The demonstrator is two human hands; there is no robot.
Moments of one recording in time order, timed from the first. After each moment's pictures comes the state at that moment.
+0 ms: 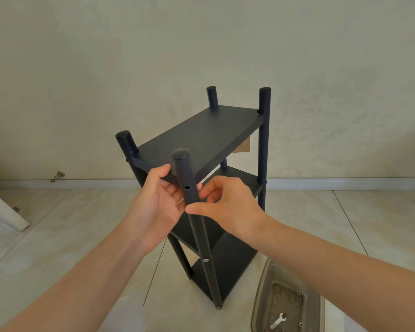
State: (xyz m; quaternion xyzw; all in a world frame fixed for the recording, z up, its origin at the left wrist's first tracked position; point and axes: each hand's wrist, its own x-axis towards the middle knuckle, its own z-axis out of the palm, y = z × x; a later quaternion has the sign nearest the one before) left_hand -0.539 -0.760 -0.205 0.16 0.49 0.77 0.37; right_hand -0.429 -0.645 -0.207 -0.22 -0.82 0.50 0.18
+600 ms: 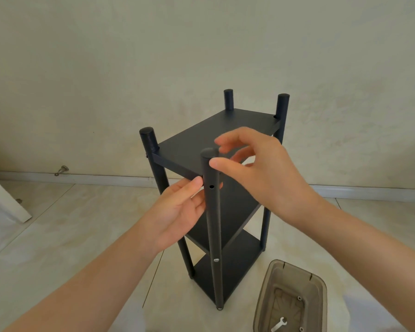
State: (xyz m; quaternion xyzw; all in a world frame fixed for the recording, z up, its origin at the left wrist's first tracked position) left_hand -0.538 -0.765 -0.212 0.26 0.45 0.74 0.43; right_hand -0.407 -0.643 -0.139 -0.14 -0.85 0.41 0.31
